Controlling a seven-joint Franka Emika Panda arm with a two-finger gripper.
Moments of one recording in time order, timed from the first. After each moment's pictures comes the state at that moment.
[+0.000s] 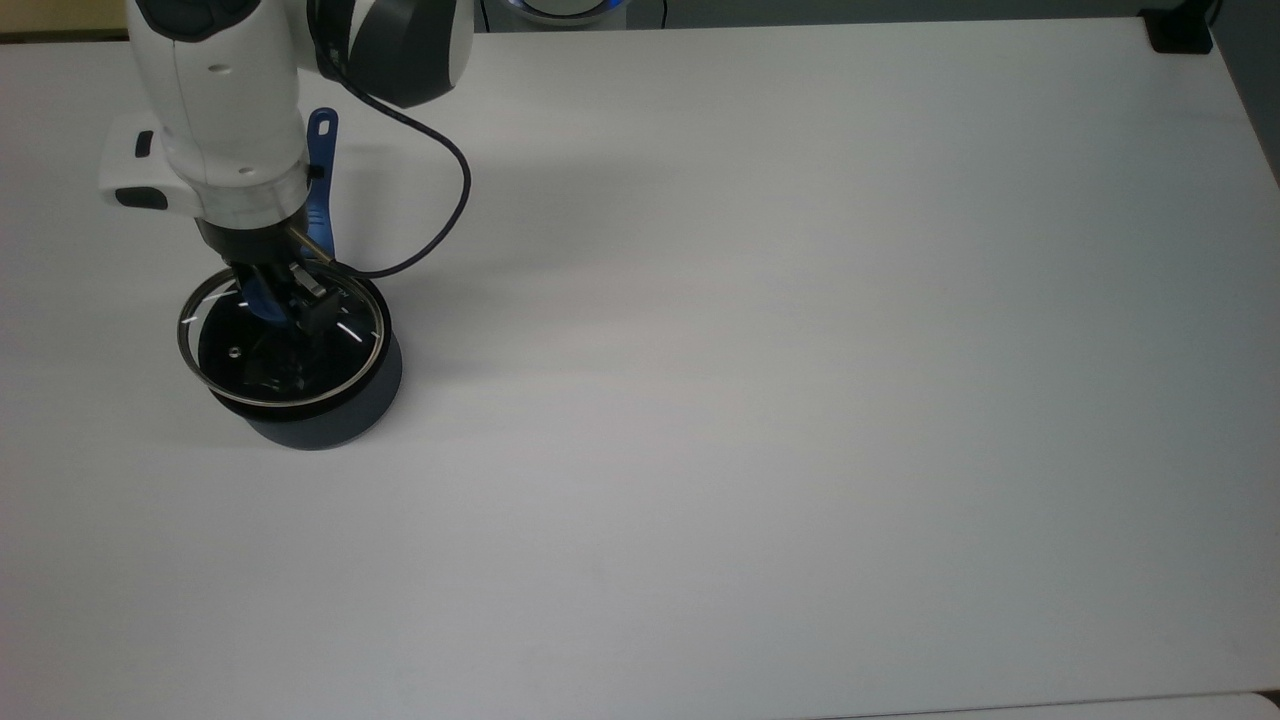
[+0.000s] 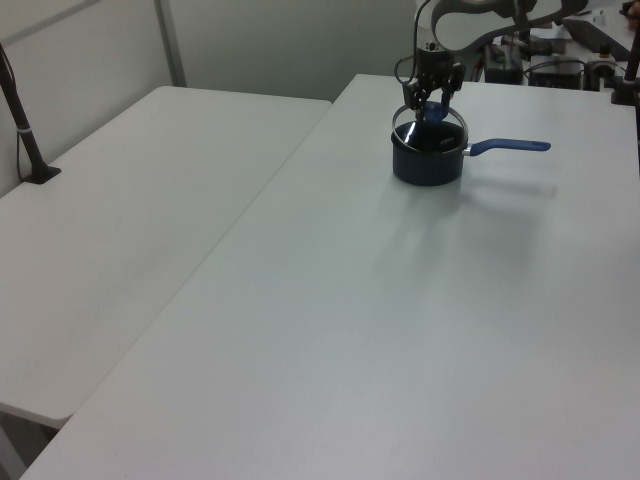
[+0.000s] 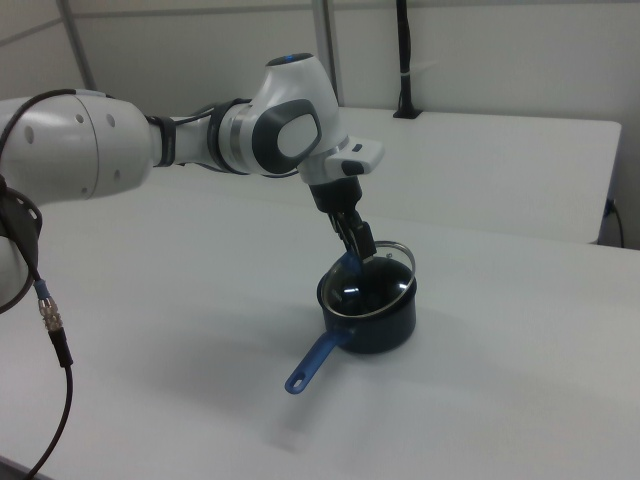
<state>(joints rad) -0.07 0.46 -0.18 -1.46 -0.14 2.02 0.49</state>
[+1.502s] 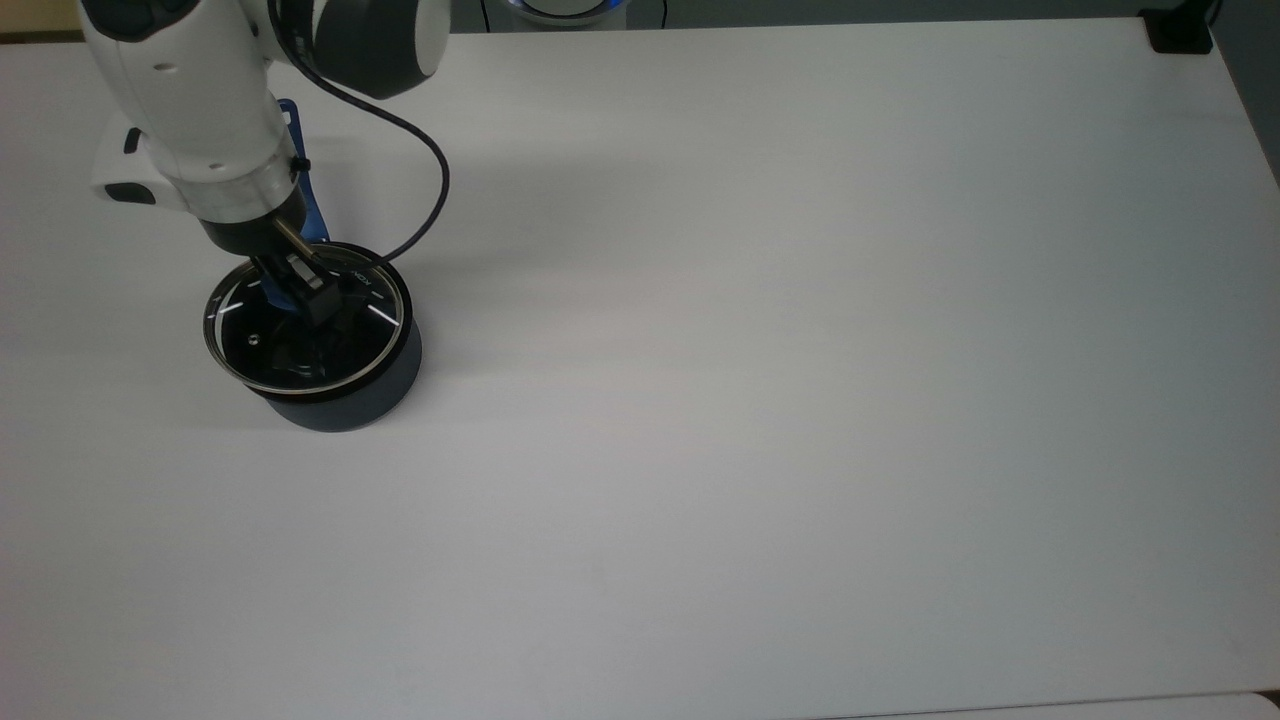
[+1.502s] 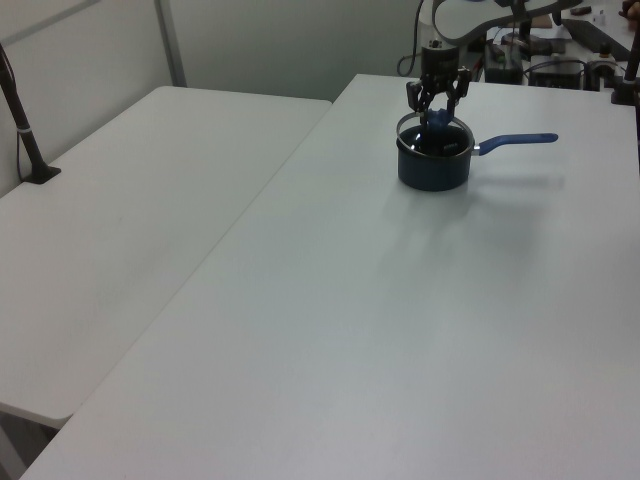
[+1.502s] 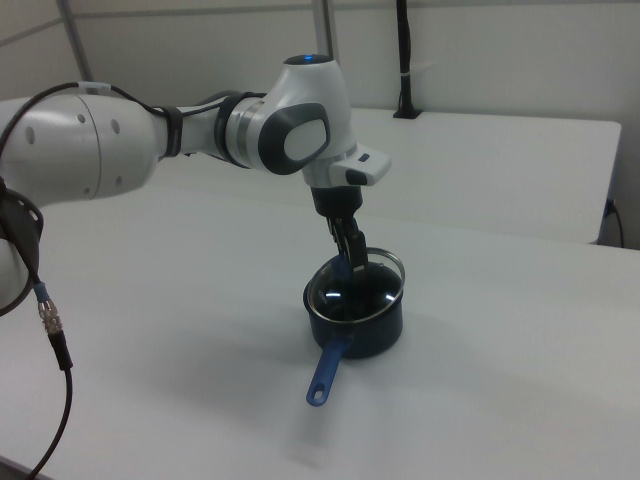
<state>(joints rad) -0.08 0.46 -0.19 -1.44 0.00 1.93 0.49</state>
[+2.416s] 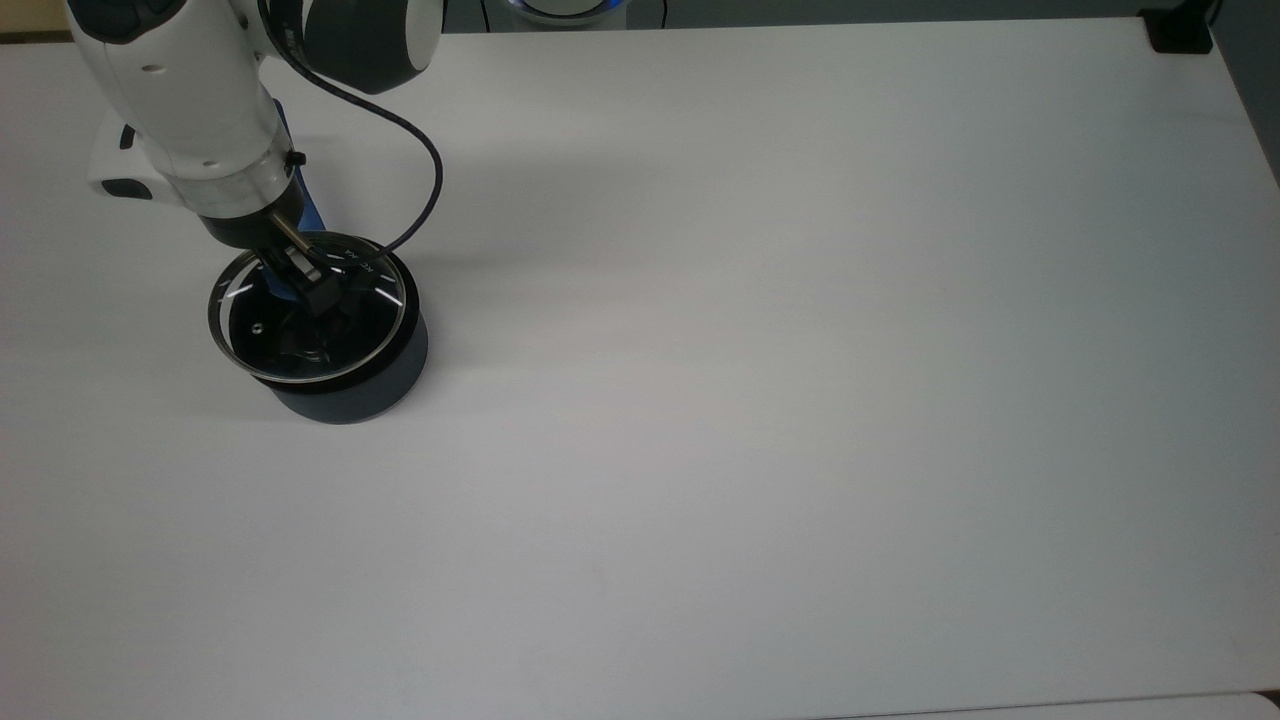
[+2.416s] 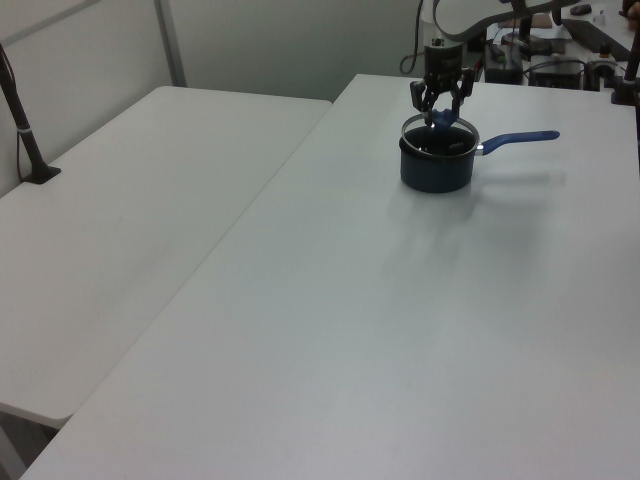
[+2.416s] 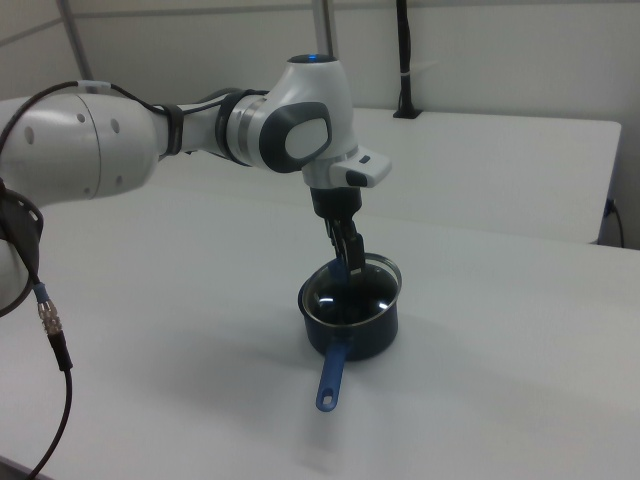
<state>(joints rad) -0.09 0.46 -0.19 -1.43 0.00 1.89 0.49</state>
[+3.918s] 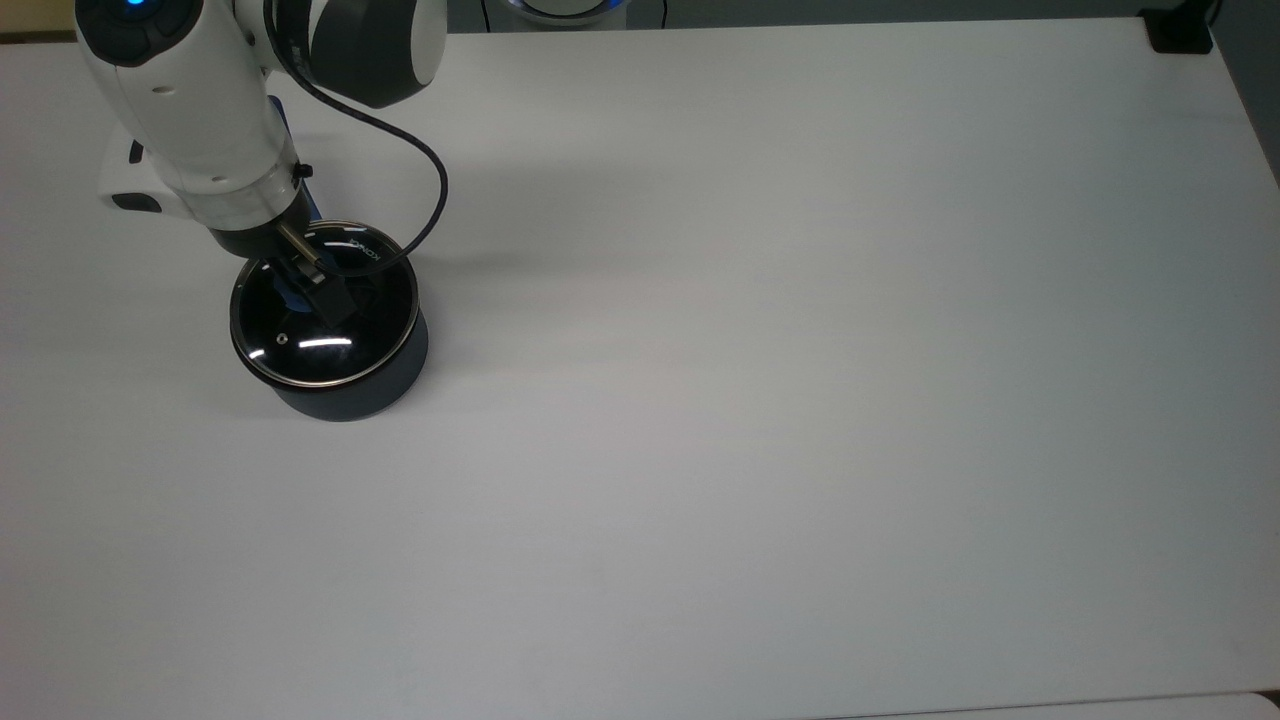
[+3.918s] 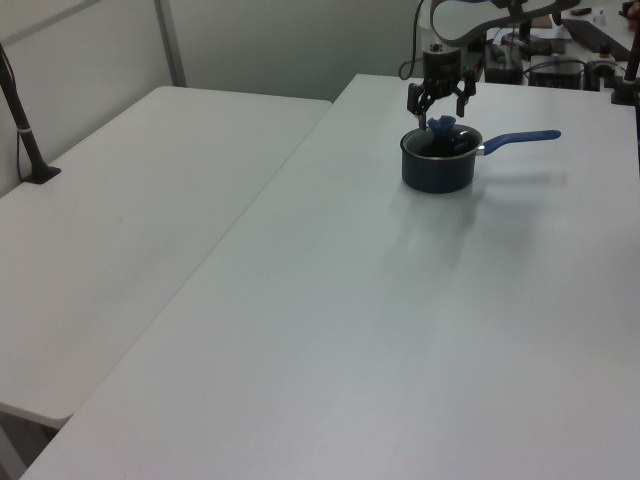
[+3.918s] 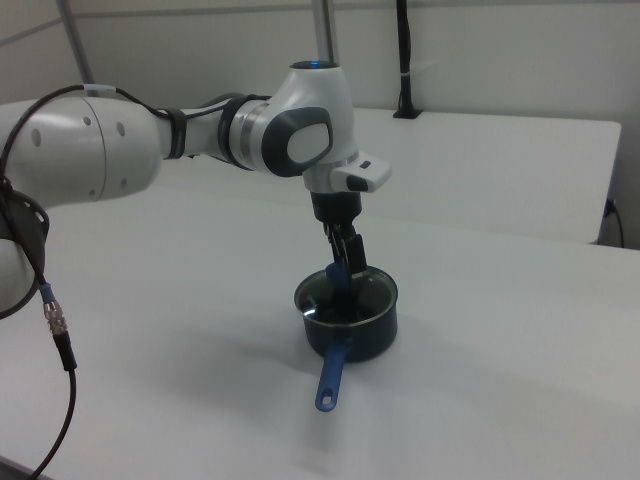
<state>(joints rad) -0.09 0.48 -0.19 -1.42 0.00 1.88 0.49</state>
